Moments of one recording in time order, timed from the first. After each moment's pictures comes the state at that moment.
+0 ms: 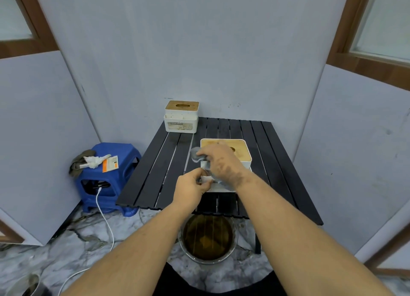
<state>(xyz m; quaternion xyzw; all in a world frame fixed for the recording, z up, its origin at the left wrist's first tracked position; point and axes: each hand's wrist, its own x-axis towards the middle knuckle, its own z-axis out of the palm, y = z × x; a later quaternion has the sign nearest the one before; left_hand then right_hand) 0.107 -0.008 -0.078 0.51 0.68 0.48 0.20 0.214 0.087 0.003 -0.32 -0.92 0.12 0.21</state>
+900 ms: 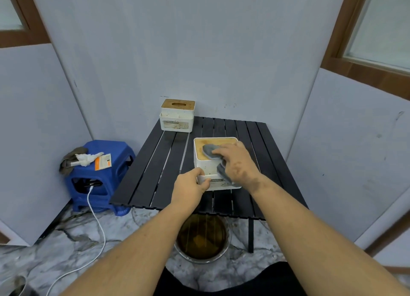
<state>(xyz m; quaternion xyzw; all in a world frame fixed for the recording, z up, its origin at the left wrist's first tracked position) 0.112 -0.005 -0.076 0.50 0.73 0.43 0.18 0.259 0.098 -0.007 -0.33 -0.91 0.05 0.24</state>
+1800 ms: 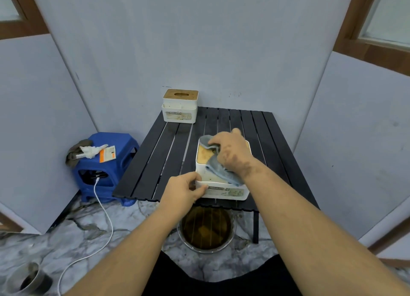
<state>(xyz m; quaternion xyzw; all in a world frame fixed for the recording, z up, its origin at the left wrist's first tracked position) 0.101 -0.047 -0.078 0.54 0.70 0.43 0.21 0.233 0.088 0.016 -0.40 -0.89 0.11 0.19</state>
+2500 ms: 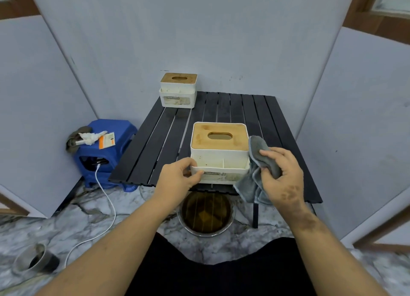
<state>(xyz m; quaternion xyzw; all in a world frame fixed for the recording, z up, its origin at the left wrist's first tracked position) 0.111 -0.054 -0.077 0.51 0.72 0.43 0.20 0.363 0.037 -0.062 -0.39 -0.74 0.22 0.51</state>
